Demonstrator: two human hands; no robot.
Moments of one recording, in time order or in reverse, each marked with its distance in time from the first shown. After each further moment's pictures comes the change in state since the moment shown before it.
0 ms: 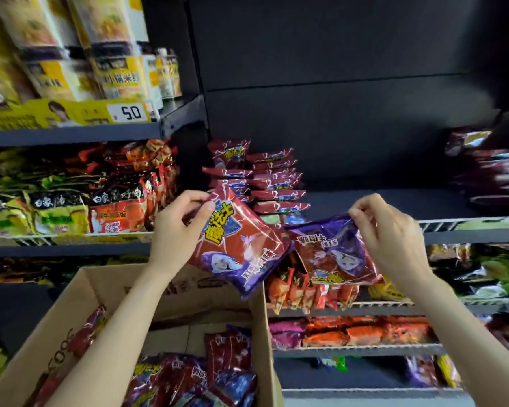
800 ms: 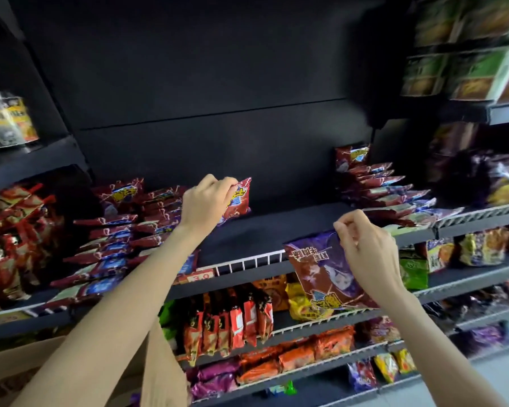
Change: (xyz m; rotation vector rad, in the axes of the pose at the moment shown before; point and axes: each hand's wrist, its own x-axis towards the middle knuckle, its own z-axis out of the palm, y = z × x) left_hand 0.143 0.081 0.271 0.555 0.153 0.754; right_hand 0.012 0.179 -0.081 -0.069 0.109 0.273
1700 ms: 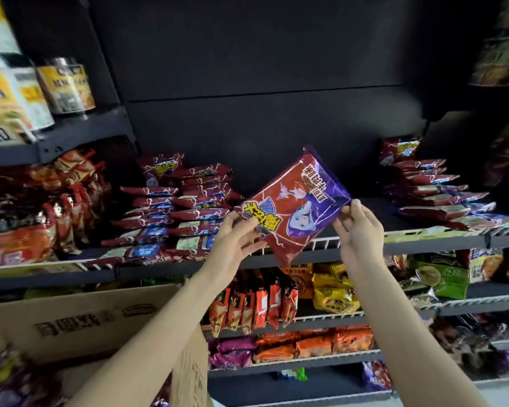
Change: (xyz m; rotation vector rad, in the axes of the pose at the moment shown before) left_hand -0.086 0.052 -0.081 -1.684 -0.279 -1.326; right_hand 0.014 -0.064 0.061 1.304 0.093 0.942
